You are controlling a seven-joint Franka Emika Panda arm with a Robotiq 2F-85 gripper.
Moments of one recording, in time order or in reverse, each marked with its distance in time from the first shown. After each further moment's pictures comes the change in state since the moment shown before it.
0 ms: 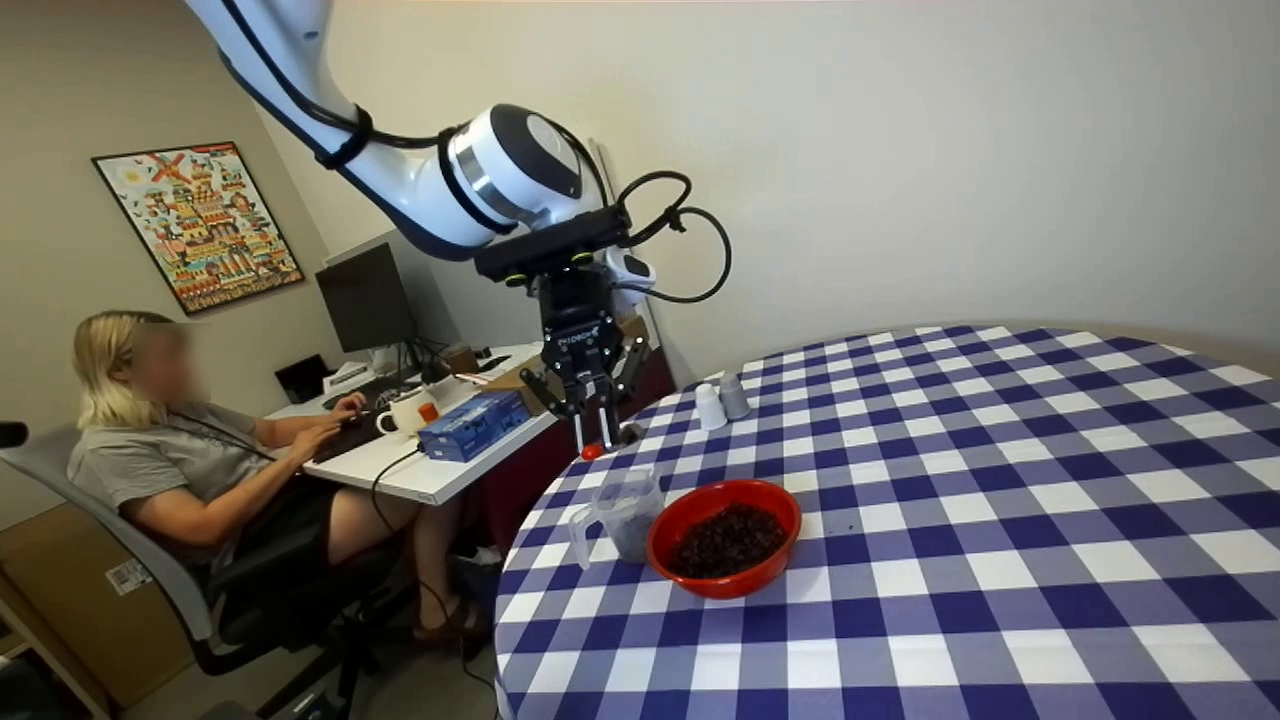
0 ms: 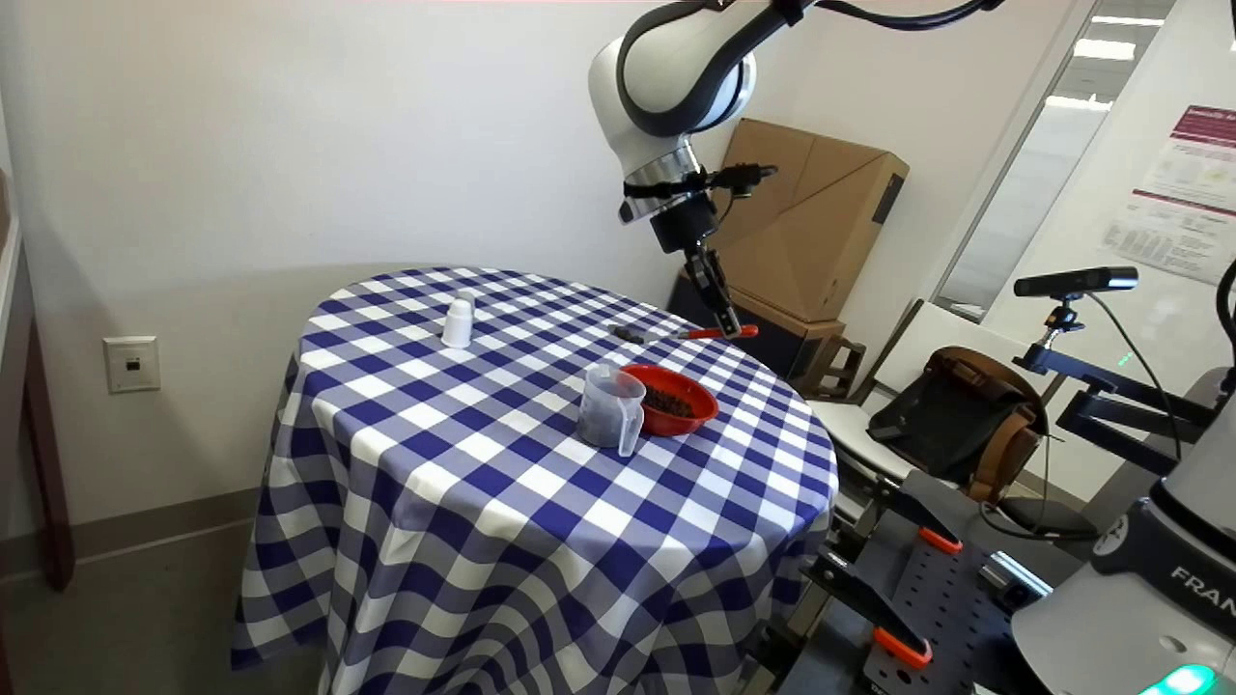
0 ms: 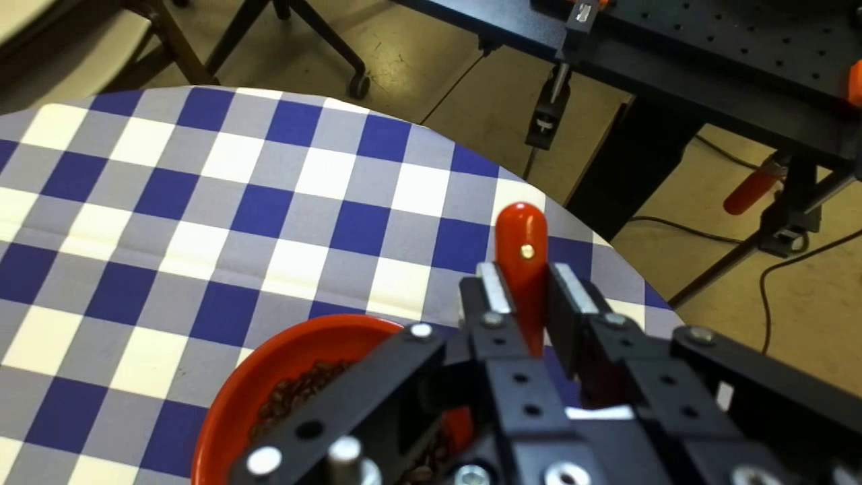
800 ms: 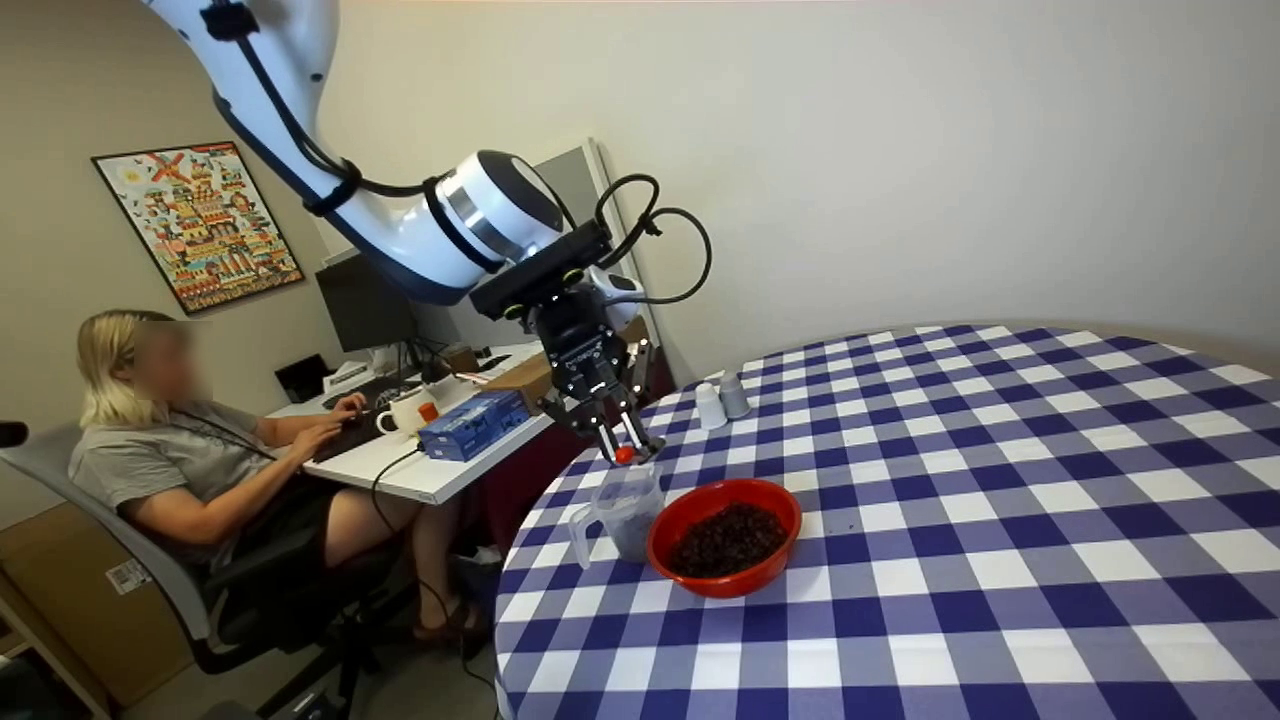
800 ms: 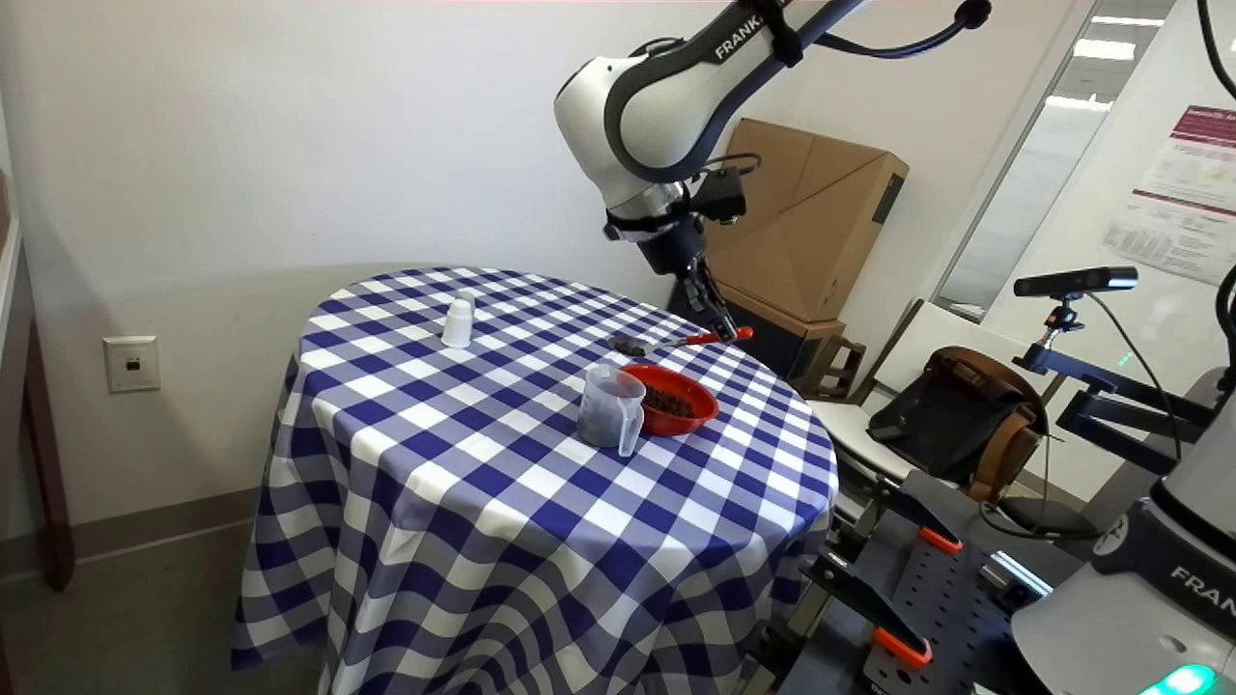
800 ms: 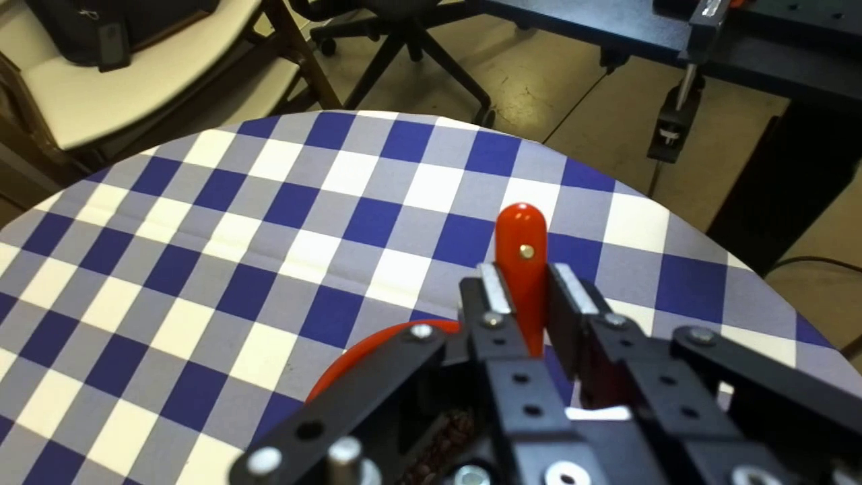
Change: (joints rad) arm 0.064 0.045 0.001 -0.021 -0.220 0.032 0.155
